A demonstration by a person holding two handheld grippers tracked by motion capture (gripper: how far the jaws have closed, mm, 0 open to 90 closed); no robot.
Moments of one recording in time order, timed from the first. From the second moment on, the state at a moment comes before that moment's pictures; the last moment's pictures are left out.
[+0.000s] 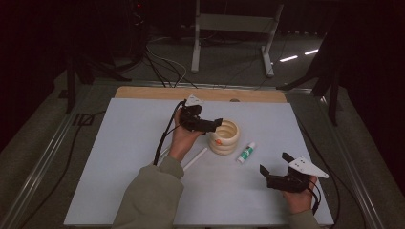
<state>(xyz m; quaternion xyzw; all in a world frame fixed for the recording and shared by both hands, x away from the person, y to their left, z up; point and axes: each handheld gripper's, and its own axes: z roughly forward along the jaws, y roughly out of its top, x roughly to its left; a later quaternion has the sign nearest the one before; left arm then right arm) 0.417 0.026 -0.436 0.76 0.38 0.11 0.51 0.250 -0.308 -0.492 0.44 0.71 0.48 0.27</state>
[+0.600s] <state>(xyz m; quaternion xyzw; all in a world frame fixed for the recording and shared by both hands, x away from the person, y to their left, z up) 0.406 0.036 -0.431 0.77 0.36 0.13 0.50 0.250 -0.308 -0.491 0.44 0.71 0.48 0.28</state>
